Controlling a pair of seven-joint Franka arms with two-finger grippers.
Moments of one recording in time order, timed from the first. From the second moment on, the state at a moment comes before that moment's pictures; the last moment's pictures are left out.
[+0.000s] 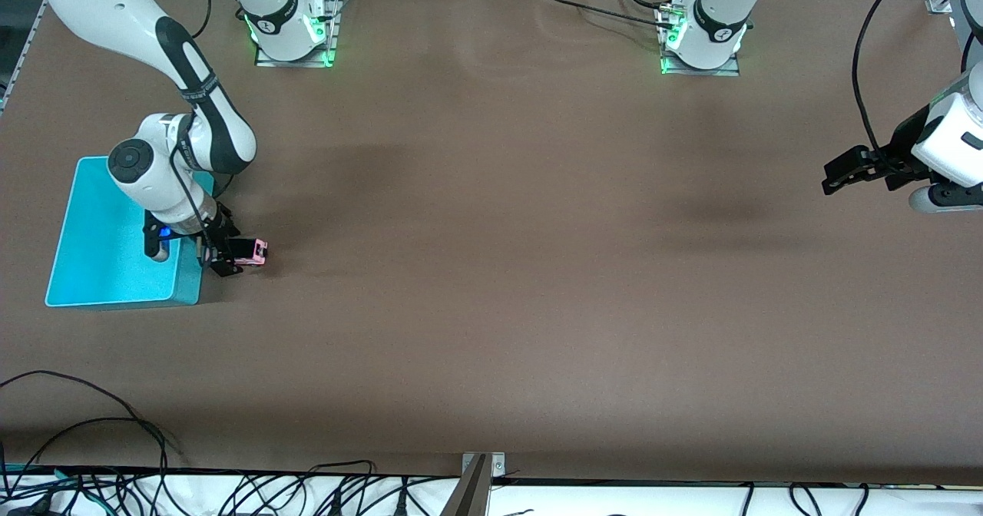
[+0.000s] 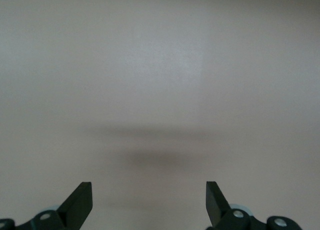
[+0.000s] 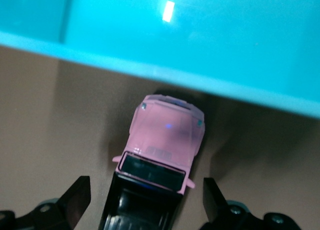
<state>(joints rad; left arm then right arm) 0.15 0.04 -0.15 -1.66 0.01 1.69 -0.09 -0.01 0.44 -0.03 -2.24 -0.02 2.82 1.25</state>
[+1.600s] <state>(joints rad) 0.15 0.04 -0.15 -1.66 0.01 1.70 -0.09 0.01 0.13 -0.26 -2.15 -0.04 2.33 0.39</state>
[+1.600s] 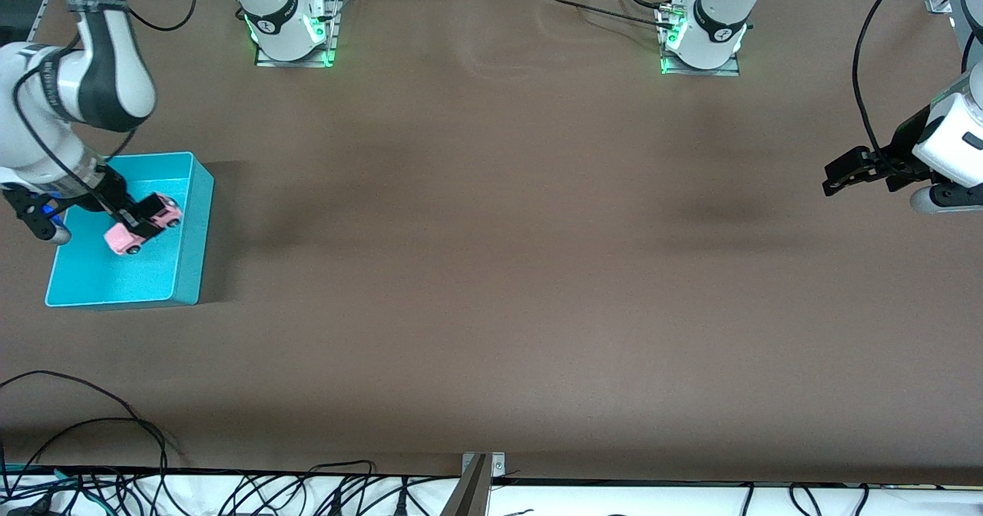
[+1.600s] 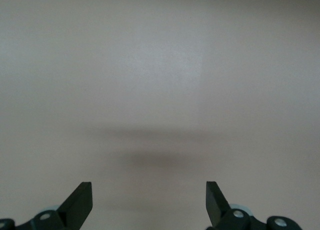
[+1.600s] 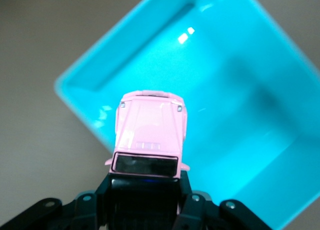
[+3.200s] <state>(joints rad) 0.15 0.04 -0.15 -1.66 0.01 1.70 -0.09 -0.12 0.32 -0.31 -2.12 -0.12 2.34 -0.07</state>
